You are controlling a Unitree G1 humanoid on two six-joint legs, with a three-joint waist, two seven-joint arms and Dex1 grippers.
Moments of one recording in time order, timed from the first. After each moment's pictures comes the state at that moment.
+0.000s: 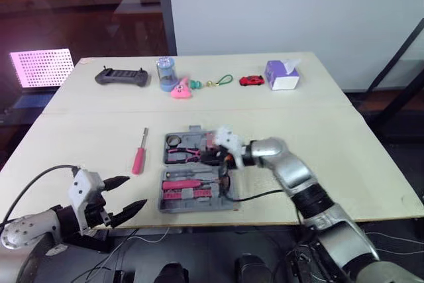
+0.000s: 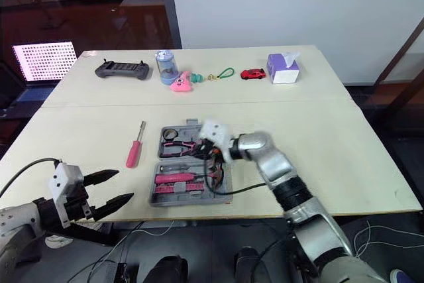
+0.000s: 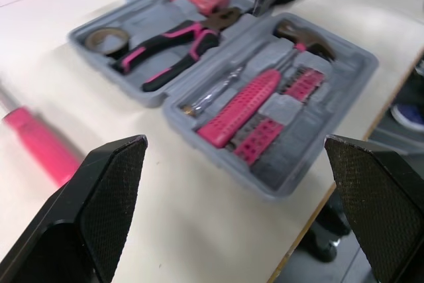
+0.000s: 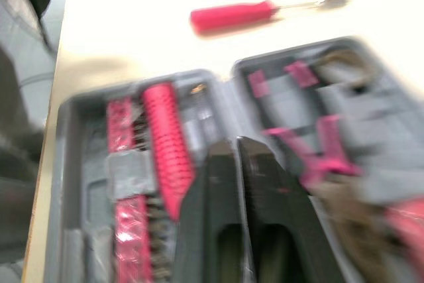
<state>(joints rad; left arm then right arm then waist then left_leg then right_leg) 0.29 0.69 0.35 -0.29 -0.51 0.30 -0.92 -0.64 -0.38 0.25 0.19 0.11 0.39 1.00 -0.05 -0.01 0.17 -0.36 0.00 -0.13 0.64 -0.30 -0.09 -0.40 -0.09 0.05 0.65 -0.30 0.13</state>
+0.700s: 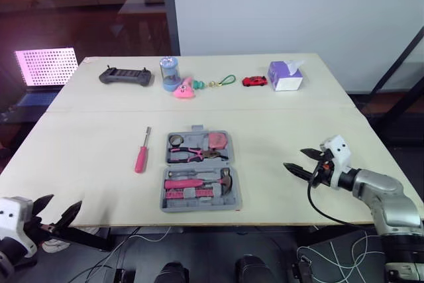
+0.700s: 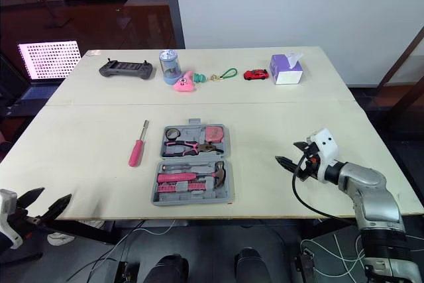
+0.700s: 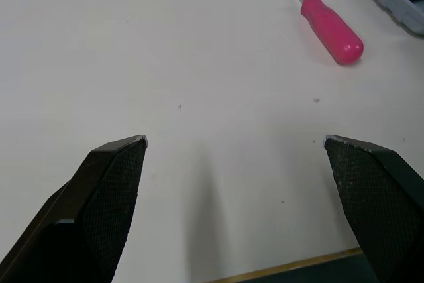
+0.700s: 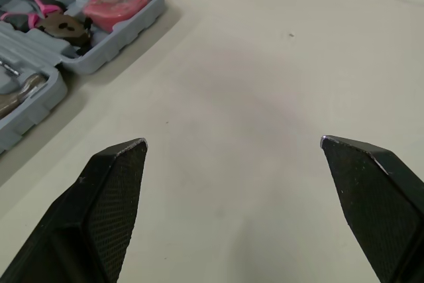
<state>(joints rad) 0.33 0.61 0.61 0.12 -0.49 0.08 -0.83 -0.22 -0.65 -0.22 0.14 0.29 0.38 0.90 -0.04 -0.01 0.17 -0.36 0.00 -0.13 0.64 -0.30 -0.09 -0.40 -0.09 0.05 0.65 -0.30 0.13</state>
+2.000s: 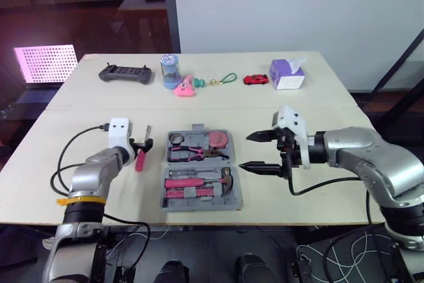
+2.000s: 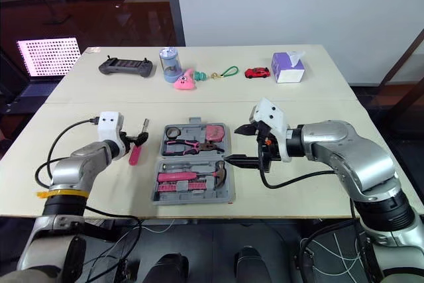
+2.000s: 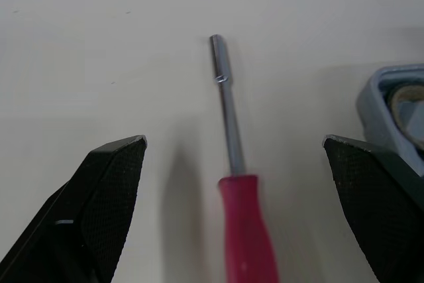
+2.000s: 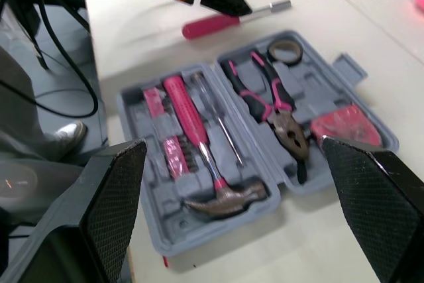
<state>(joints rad) -0.55 0.41 0.14 0.34 -0.27 0.68 -0.24 -0.54 -0.82 0.08 -0.40 0.55 0.91 0.94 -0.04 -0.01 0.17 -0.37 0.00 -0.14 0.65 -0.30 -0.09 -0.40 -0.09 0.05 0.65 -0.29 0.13</state>
